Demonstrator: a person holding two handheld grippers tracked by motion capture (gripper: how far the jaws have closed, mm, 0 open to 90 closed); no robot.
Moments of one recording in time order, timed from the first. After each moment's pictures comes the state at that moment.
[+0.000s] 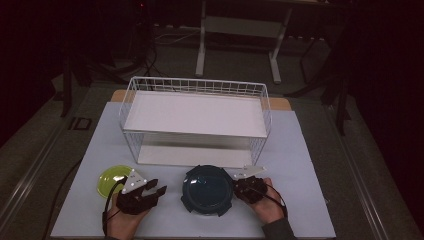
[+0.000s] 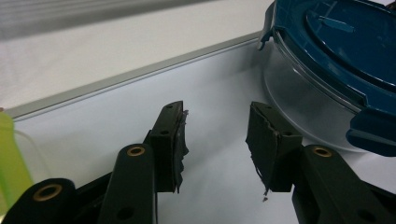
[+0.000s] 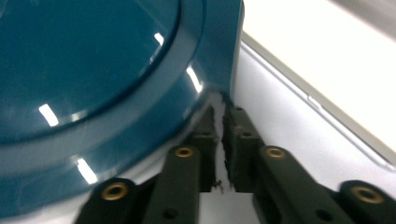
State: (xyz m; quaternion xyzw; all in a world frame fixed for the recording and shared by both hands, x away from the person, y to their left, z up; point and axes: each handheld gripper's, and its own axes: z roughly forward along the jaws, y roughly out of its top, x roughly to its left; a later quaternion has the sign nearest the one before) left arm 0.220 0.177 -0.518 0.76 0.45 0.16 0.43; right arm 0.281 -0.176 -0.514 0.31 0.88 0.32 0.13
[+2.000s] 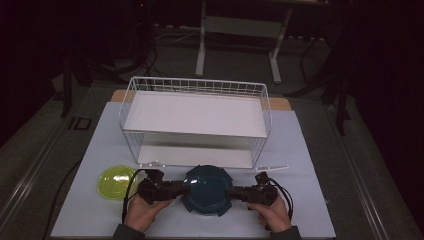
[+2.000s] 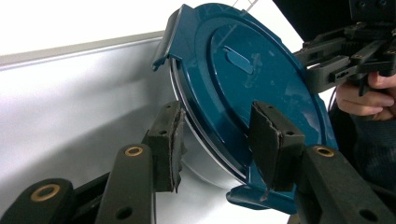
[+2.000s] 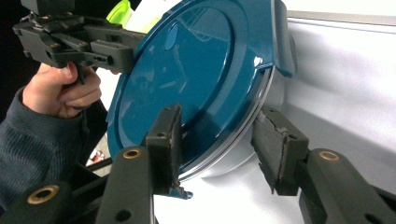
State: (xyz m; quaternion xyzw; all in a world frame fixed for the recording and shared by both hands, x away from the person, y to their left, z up) left arm 0.259 0.137 -0.507 0.75 0.46 -0.08 0.47; right arm 0.278 -0.211 -0.510 0.44 0.75 0.46 -0.16
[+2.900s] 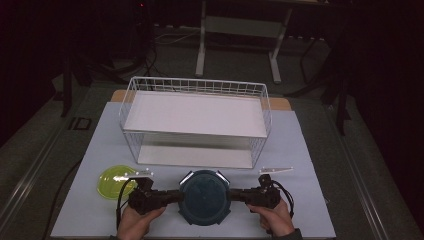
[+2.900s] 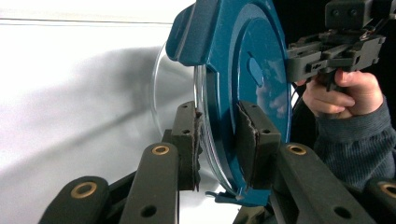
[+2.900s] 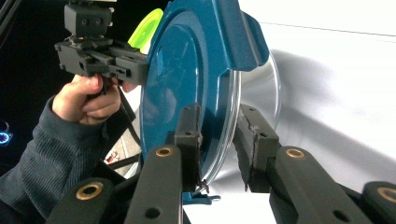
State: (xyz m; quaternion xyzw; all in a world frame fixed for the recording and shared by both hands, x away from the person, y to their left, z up) left arm 0.226 0.154 -0.505 0.71 0.47 -0.11 0.51; right arm 0.264 -0.213 -0.495 0.41 0.75 0.49 -0.17
